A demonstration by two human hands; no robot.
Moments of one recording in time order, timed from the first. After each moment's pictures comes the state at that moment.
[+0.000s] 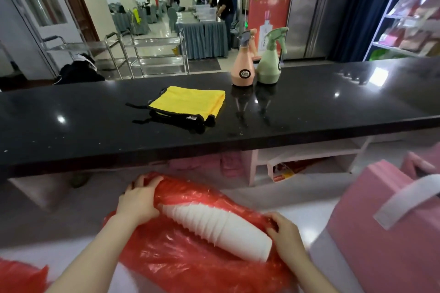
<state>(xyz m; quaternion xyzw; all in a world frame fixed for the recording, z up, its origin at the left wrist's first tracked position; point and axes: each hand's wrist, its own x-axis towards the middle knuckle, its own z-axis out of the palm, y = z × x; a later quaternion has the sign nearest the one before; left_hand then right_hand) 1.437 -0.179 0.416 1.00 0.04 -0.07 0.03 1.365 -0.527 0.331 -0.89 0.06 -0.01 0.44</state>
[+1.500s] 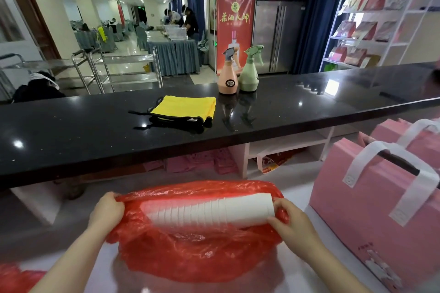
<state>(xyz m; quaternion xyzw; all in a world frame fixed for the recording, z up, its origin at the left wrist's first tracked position) 1.416 -0.095 0.413 0.93 0.17 0.04 0.32 1.278 -0.495 0.416 -0.90 0.06 -0.13 0.42</state>
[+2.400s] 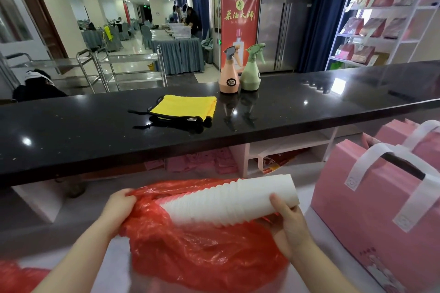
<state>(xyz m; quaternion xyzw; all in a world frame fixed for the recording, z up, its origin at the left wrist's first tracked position) 1.410 -0.130 0.430 0.86 0.18 -0.01 0.49 1.293 -0.469 0.428 -0.42 0.13 -0.08 0.90</state>
